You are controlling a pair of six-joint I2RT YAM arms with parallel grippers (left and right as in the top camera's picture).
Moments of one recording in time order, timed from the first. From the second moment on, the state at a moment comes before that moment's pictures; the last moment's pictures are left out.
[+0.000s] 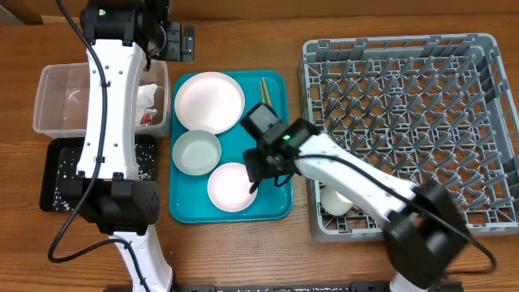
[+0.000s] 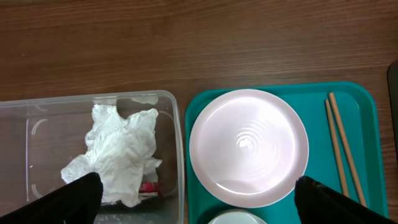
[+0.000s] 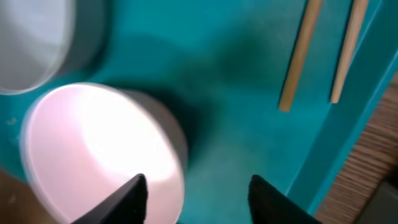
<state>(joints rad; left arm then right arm) -0.06 2.06 2.33 -1.31 -0.08 -0.02 0.77 1.88 1.39 -0.82 -0.13 0.51</state>
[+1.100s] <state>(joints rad) -0.06 2.06 2.33 -1.31 -0.09 -0.02 0.54 1.71 1.65 -0.78 0.83 0.36</state>
